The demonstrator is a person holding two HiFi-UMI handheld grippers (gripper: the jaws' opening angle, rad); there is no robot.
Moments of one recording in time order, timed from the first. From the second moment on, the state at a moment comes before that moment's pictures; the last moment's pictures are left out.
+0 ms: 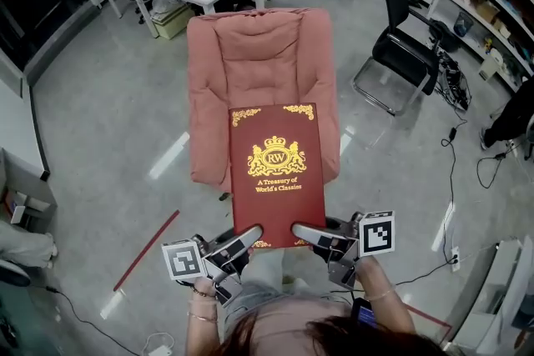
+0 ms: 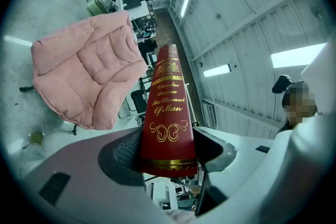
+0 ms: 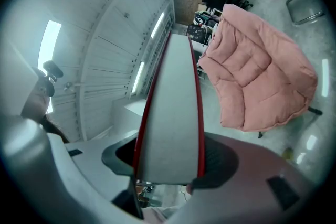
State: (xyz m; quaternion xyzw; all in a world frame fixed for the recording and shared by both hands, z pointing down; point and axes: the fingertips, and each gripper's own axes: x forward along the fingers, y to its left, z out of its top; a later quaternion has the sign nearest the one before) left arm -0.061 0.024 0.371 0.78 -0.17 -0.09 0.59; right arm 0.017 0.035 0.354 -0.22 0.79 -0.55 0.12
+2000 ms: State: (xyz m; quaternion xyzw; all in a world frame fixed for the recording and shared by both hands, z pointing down) left arm -0.055 -0.177 0.417 0.76 -0.13 -0.05 0.64; right arm 0.020 -0.163 0.398 -0.26 0.77 -0.57 0.12
